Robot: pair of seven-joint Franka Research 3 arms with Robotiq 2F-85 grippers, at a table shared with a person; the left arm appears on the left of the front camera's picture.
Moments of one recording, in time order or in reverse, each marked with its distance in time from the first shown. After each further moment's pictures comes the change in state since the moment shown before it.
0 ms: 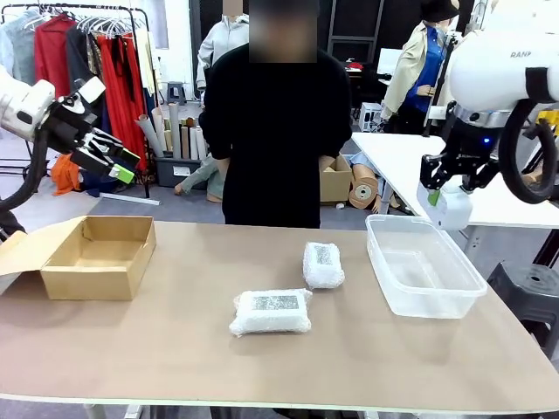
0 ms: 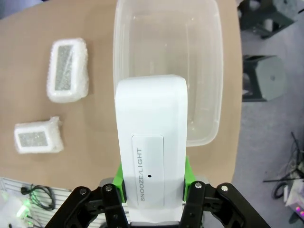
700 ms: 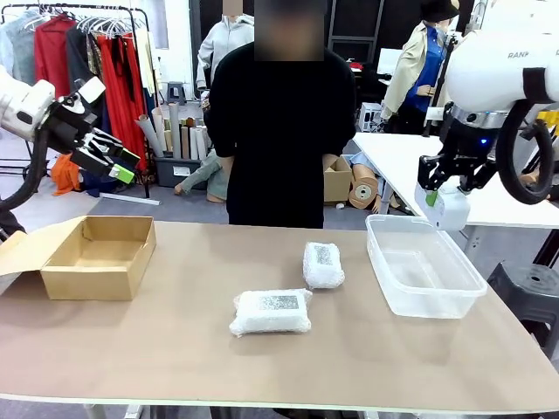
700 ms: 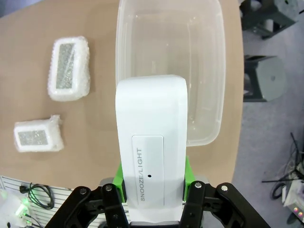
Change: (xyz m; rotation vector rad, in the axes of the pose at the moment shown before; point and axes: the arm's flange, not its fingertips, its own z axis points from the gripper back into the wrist) left arm 0.000 0.000 0.000 0.000 0.000 0.000; right arm -0.001 0.005 -0.001 -0.006 0.003 0.016
